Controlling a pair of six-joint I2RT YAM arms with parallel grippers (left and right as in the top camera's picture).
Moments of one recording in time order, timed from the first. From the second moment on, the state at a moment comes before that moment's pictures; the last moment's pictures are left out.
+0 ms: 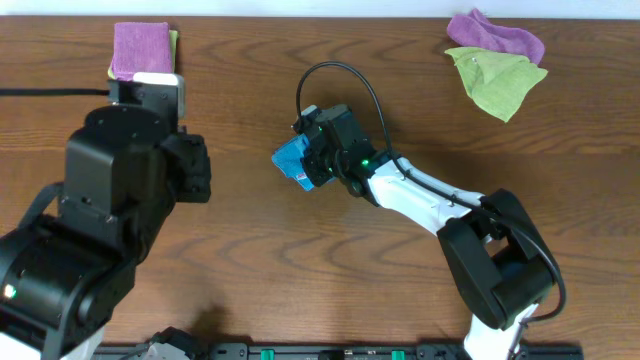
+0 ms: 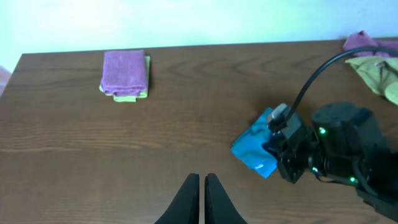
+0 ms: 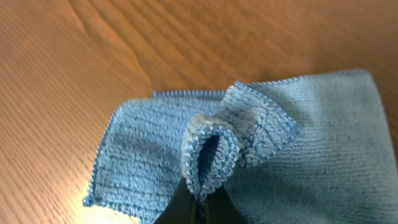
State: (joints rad) left arm -0.43 1.16 1.78 -1.29 -0.29 -0.22; right arm 0.61 1.94 1.16 -0.07 -0.14 0.02
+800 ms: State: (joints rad) left arm -0.43 1.16 1.74 -1.31 -0.29 -0.22; right arm 0.68 1.97 1.16 0.04 -0.42 0.07
